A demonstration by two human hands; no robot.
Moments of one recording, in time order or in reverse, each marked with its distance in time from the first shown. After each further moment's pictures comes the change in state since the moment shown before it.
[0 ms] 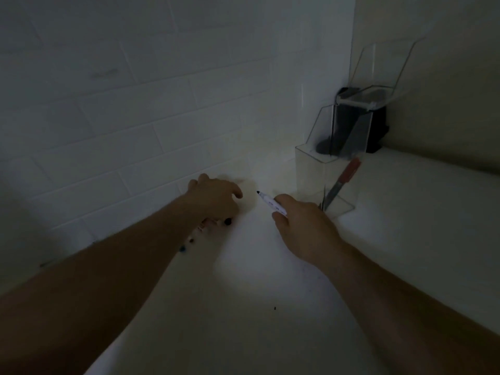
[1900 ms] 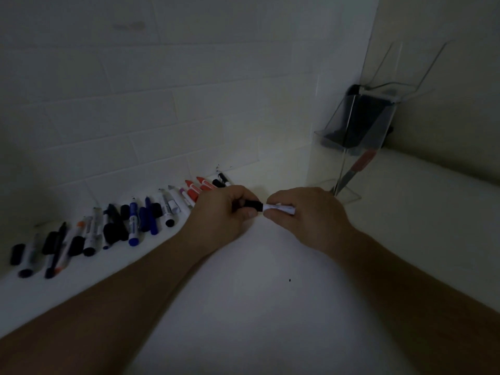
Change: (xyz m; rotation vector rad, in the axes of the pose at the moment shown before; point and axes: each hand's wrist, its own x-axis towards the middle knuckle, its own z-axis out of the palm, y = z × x) left_hand -0.089 -0.006 0.065 -0.726 0.511 0.305; right_hand -0.012 -0.040 -0.017 -0.207 -0.092 -0.140
